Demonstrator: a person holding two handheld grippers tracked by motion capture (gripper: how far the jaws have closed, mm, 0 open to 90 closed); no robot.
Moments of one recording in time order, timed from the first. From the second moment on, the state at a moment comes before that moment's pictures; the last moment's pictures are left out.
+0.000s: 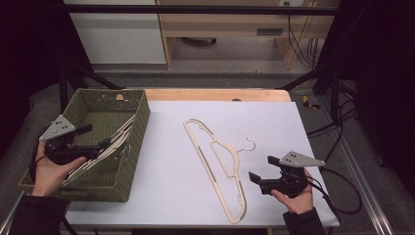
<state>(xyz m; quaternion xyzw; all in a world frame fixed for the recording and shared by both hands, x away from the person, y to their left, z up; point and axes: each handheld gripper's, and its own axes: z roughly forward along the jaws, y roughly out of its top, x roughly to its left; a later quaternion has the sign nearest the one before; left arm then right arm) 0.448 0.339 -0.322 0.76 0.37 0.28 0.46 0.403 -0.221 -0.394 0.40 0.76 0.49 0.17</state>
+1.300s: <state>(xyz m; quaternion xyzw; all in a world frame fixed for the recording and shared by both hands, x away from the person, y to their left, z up) 0.420 0.185 -0.392 0.78 0.31 0.19 0.51 0.415 -0.186 -0.432 0.46 0.78 0.39 0.15</state>
